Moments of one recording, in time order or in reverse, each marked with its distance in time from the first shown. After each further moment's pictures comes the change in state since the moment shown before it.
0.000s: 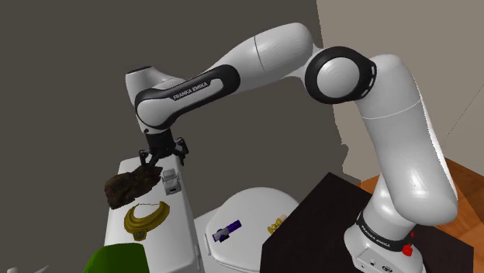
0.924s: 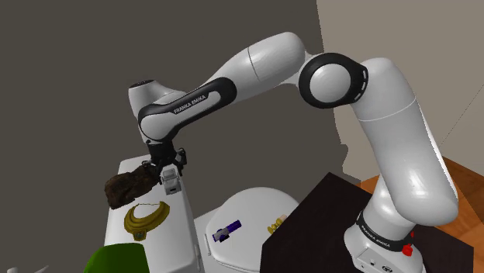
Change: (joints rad) arm 0.009 0.046 -0.009 -0.022 -0.015 0.068 0.009
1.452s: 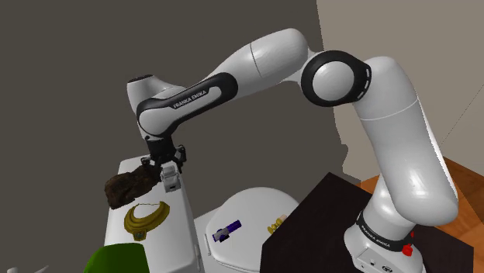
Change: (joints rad) arm -0.002 -0.018 0.004 0.008 0.006 -0.028 -0.002
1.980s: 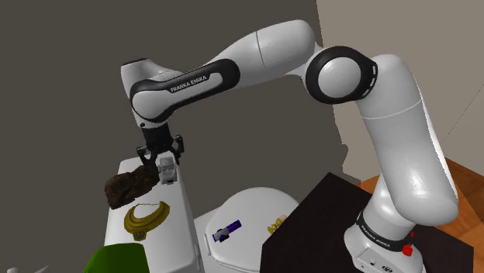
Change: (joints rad) arm 0.001 -0.032 0.008 0.061 0.011 -0.091 -0.003
